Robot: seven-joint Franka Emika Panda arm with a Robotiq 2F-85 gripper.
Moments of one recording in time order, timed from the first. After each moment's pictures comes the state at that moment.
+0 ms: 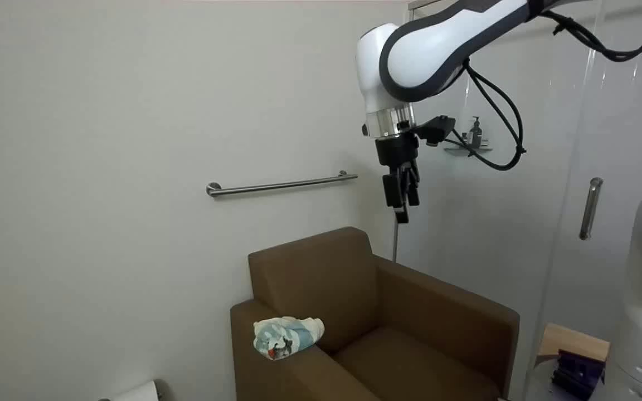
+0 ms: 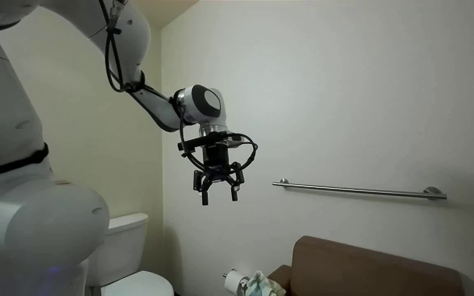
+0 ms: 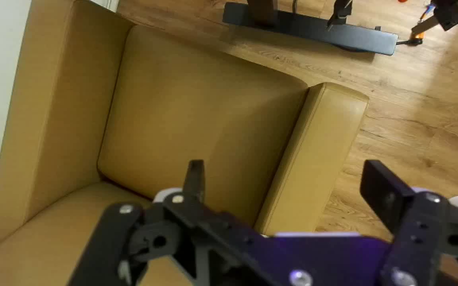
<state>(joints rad) 0.02 -0.39 0.04 -2.43 -0.20 1.86 -0.04</state>
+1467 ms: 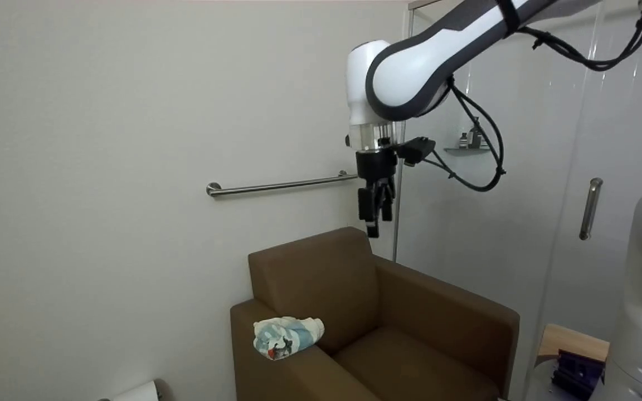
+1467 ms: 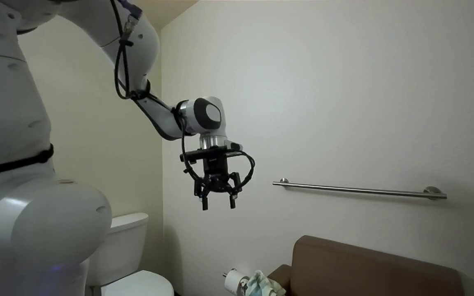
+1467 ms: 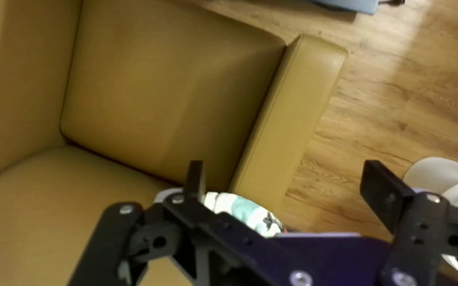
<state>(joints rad) 0.06 -0.30 0.04 -2.44 -0.13 2.07 -0.05</state>
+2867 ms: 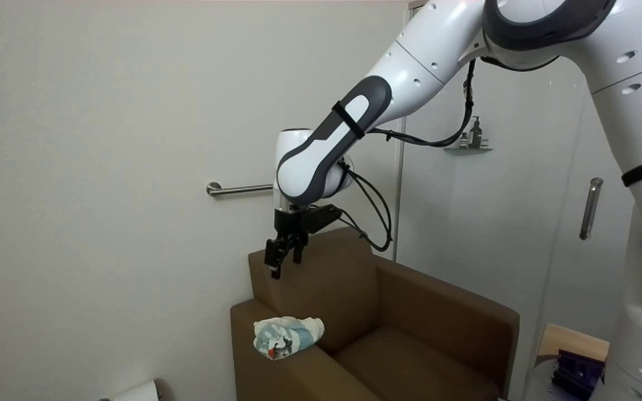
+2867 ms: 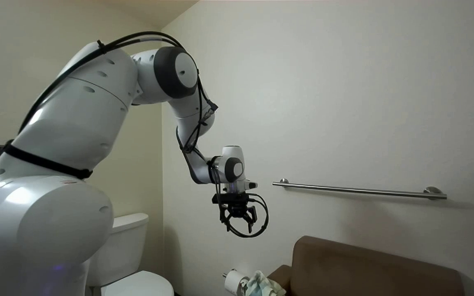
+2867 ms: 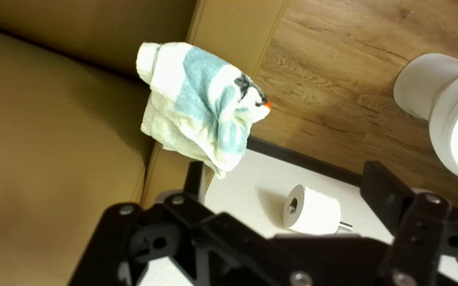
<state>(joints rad) 0.08 0.42 0.06 -1.97 -0.06 2.51 -0.05</state>
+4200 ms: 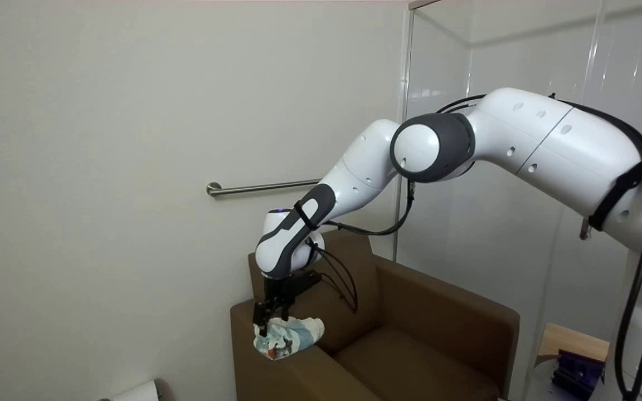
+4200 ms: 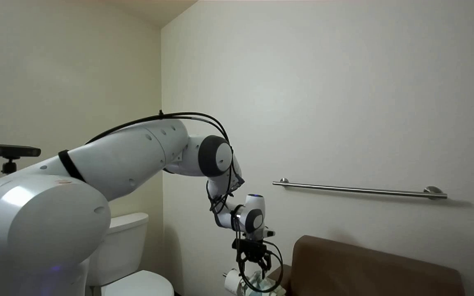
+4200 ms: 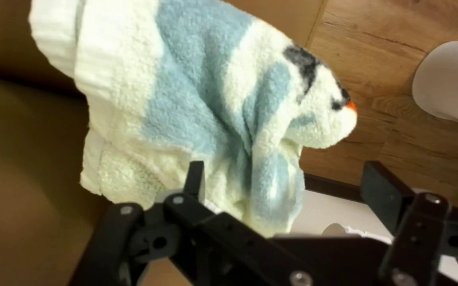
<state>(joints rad) 0.03 1.07 0.07 -1.40 0.02 2.50 -0.11</state>
